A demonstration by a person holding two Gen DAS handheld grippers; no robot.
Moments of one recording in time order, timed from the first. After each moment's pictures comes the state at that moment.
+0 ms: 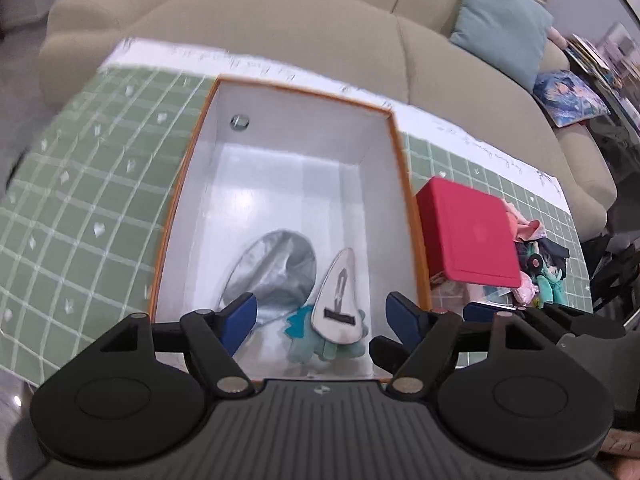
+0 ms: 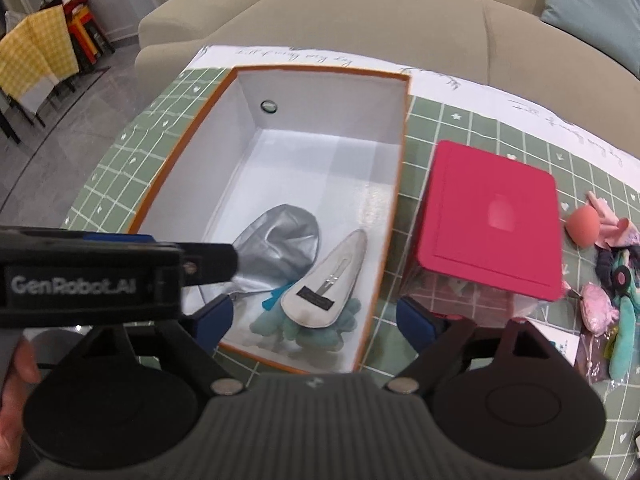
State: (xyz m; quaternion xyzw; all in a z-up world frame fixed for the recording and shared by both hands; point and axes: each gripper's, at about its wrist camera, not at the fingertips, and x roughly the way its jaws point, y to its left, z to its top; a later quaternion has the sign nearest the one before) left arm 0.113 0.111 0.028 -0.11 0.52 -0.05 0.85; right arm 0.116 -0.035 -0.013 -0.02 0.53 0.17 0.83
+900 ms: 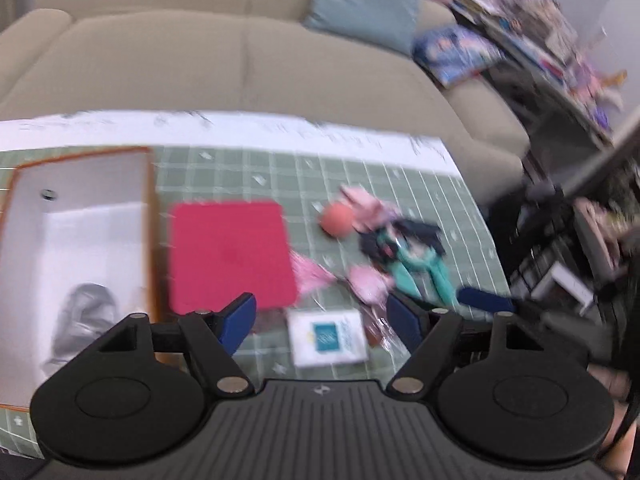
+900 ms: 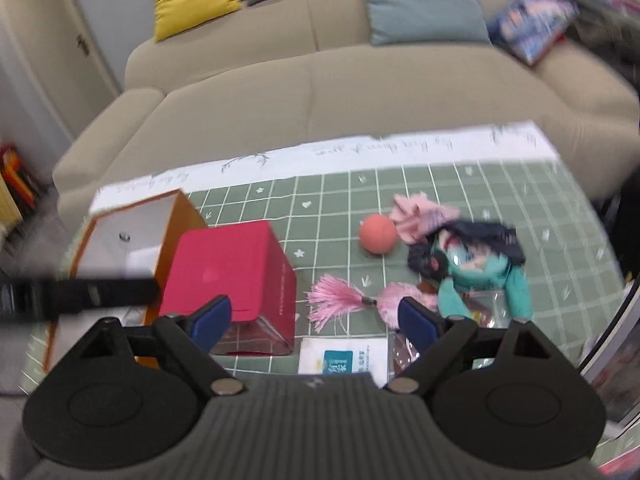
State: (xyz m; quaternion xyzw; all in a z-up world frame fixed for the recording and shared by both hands) left arm 0.131 -0.095 0.068 -0.06 0.51 -0.18 0.84; right arm 0.081 -0.280 0.034 0.12 0.44 0.04 0.89
